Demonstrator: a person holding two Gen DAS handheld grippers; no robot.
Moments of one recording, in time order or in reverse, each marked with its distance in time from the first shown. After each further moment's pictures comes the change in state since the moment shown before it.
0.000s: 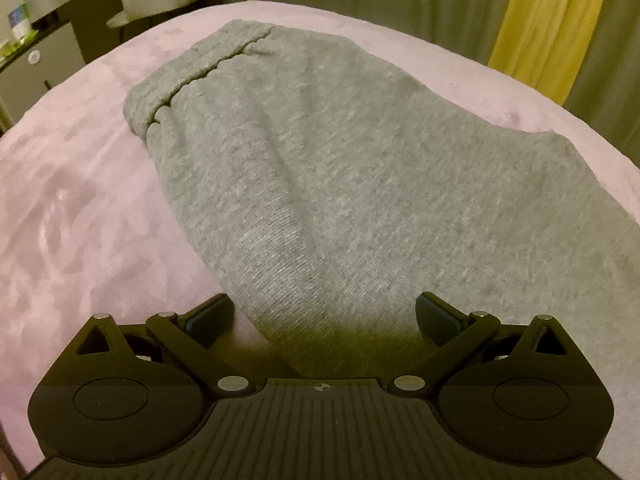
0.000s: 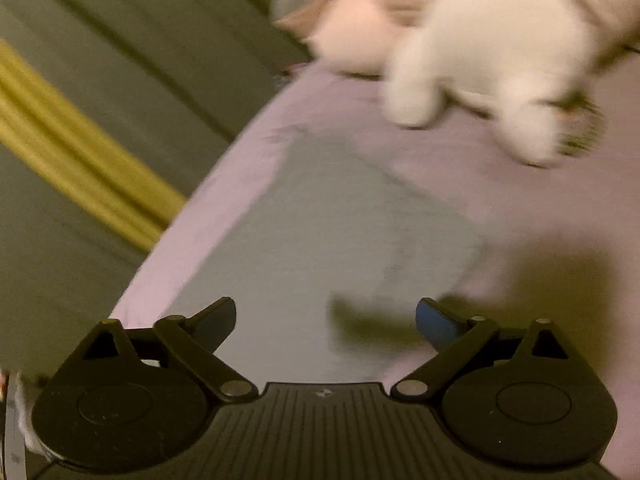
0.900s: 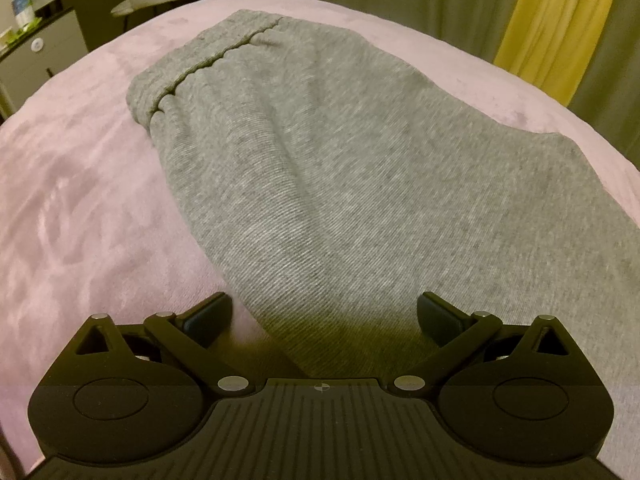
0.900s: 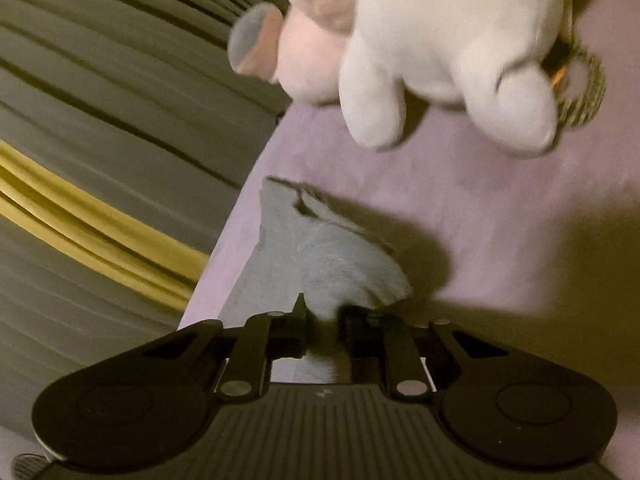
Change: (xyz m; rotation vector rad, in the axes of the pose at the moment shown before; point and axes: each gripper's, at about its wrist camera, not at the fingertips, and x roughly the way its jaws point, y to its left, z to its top) left arm 0.003 0.005 0.001 -0.029 0.023 -0.008; right arm 0.013 -0.028 0.011 0.177 -0.125 0.133
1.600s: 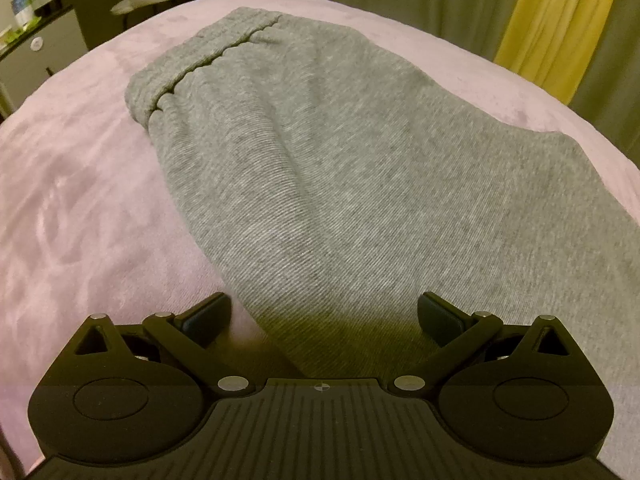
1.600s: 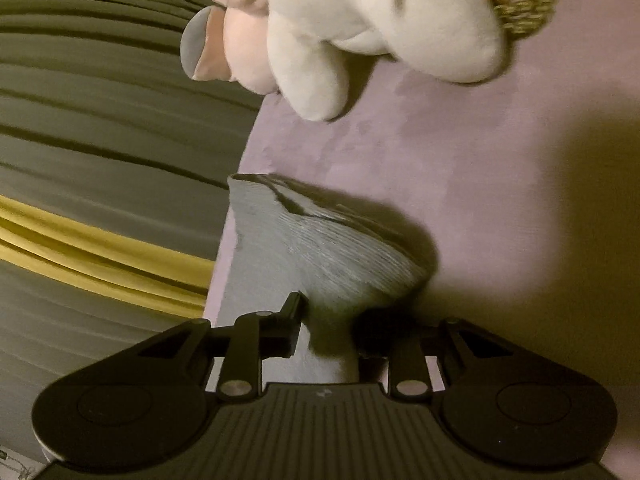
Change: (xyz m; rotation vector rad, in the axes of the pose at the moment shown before) left arm 0.001 0.000 0.001 0.001 0.006 0.003; right arm 0.035 -0.049 0.001 0.187 0.085 0.127
